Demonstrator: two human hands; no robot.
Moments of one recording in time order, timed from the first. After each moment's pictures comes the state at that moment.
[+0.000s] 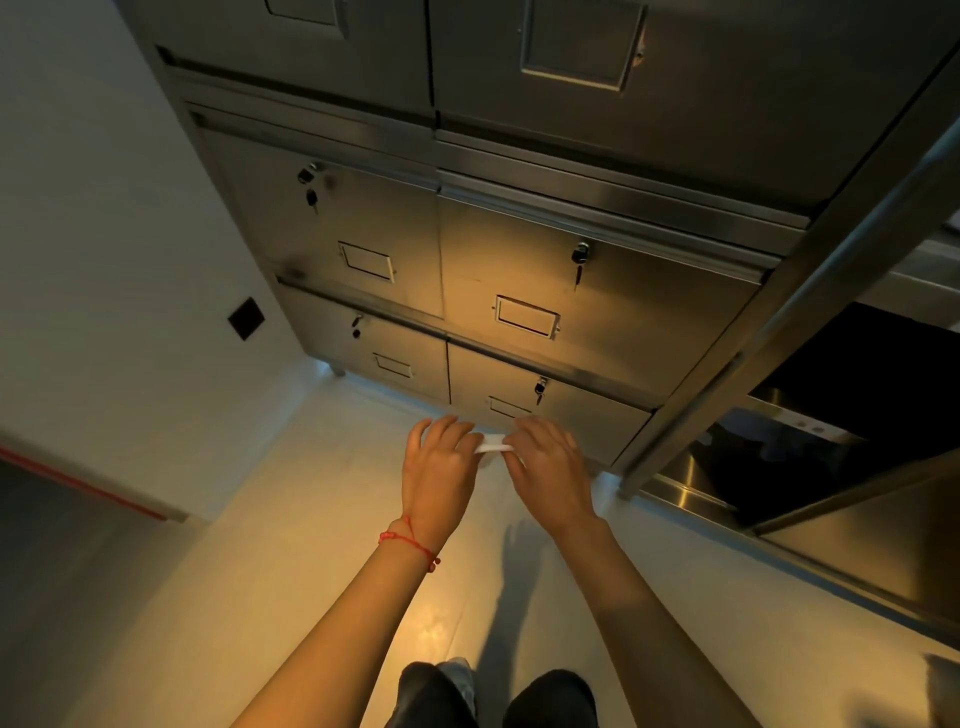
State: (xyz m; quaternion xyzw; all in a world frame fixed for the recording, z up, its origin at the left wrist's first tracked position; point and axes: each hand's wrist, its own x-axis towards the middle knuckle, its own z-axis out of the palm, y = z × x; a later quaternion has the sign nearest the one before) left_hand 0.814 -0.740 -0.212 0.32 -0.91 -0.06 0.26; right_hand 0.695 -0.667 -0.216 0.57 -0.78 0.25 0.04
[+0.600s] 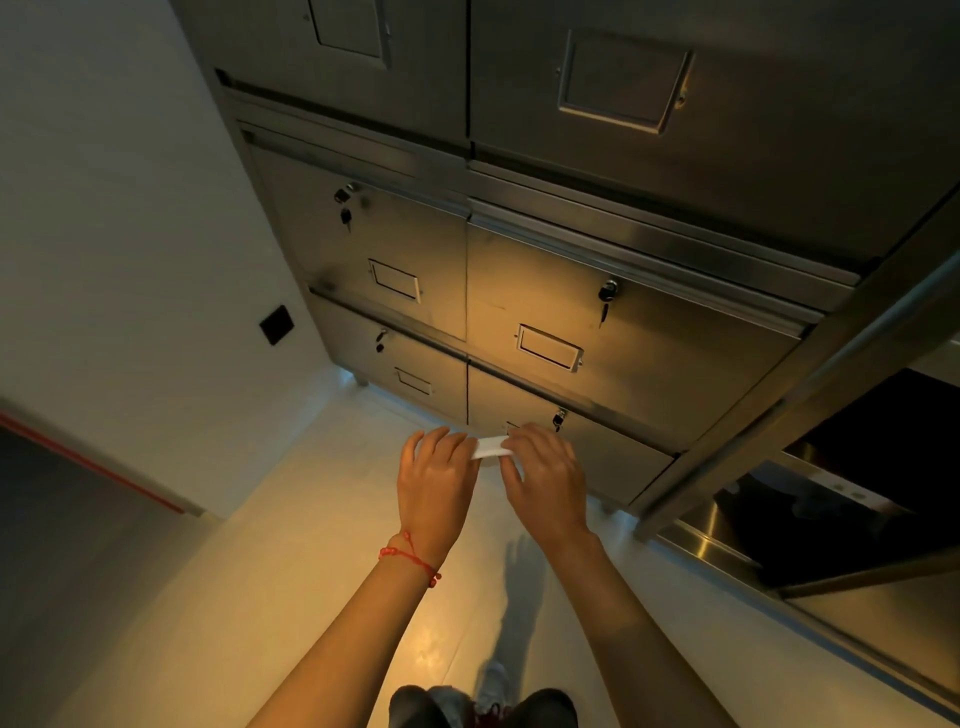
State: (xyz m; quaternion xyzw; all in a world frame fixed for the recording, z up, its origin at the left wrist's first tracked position) left_hand 0.795 -0.760 -0.212 0.40 -0.87 0.00 0.29; right_hand 0.676 -0.703 -0.213 0.60 -0.73 0.33 0.07
